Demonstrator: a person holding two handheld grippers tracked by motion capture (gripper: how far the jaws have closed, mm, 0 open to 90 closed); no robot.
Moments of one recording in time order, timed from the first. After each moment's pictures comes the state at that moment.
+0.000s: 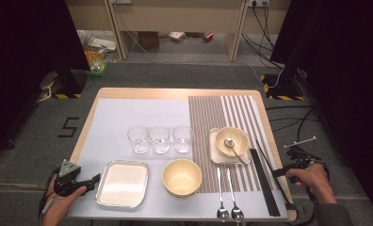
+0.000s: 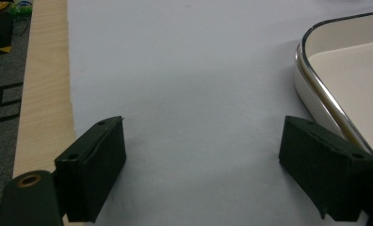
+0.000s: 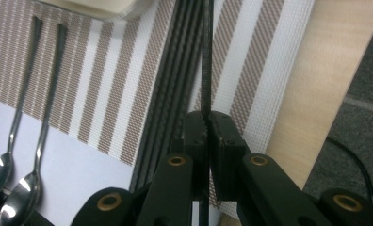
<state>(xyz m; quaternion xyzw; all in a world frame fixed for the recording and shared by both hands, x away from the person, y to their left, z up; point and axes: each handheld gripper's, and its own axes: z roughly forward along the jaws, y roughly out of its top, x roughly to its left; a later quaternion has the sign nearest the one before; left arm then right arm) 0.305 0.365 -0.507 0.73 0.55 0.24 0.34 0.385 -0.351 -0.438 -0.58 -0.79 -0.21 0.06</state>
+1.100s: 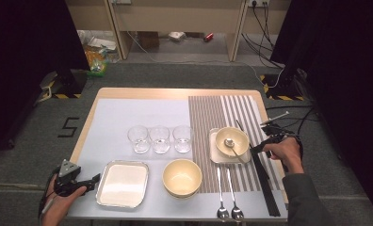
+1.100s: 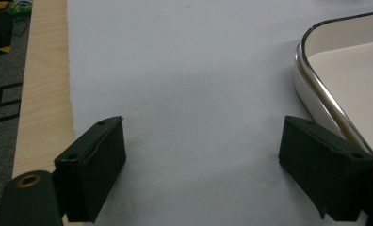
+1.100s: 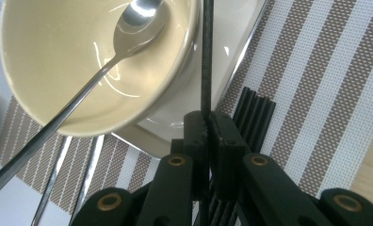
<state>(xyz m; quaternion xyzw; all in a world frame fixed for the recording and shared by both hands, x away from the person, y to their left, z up) 0.305 0.365 -0.507 0.73 0.55 0.24 0.34 0.457 -0.286 -0.420 -0.55 -0.81 -0.21 0.03</state>
